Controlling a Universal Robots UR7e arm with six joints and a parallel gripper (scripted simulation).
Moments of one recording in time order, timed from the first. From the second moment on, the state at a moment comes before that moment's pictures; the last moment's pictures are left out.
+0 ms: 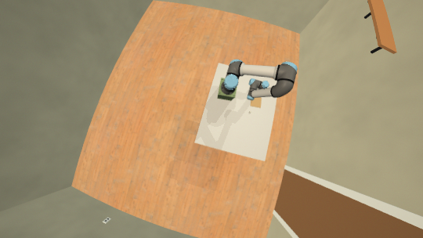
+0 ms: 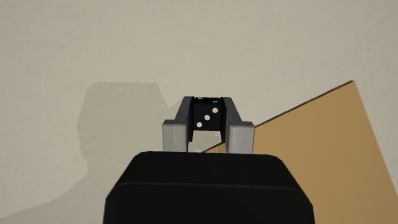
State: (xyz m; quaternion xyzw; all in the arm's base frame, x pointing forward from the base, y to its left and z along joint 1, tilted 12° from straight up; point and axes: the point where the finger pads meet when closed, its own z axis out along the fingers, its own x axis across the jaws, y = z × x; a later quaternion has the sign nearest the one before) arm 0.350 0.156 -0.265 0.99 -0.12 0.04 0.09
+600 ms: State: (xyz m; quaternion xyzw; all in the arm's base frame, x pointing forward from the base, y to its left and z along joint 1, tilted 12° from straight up) arm 0.349 0.161 -0.240 0.99 -0.12 0.04 0.09
